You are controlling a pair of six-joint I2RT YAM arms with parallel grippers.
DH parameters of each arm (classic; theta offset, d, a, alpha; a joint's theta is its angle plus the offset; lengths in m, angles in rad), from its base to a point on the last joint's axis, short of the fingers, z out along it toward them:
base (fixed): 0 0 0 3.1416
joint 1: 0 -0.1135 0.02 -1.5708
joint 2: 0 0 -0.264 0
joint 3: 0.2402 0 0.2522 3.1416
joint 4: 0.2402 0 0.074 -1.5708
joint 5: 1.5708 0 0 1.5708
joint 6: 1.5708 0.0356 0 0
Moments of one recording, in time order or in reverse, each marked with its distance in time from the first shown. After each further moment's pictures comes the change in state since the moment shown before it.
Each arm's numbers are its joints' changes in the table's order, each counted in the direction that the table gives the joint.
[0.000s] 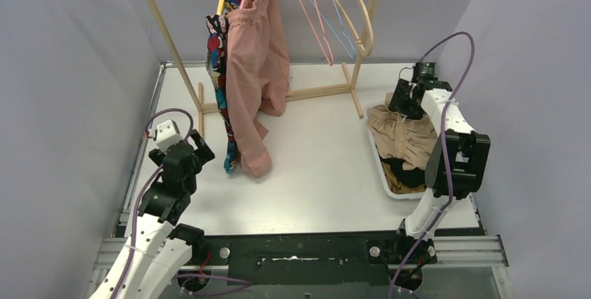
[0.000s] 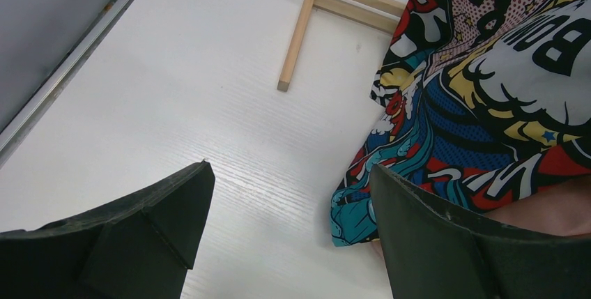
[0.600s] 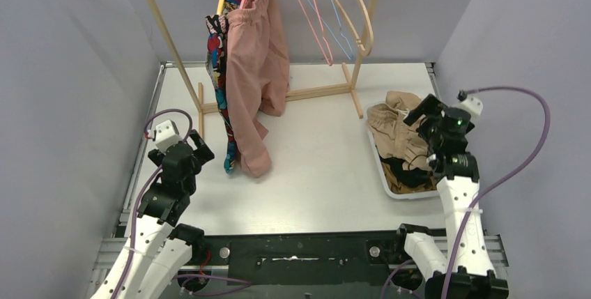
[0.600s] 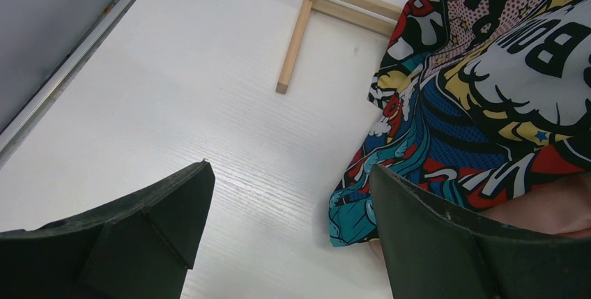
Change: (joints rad) left arm 0.000 0.013 0.000 0.000 0.001 0.000; right arm 0.019 0.880 -0.456 -0.173 0.138 0.174
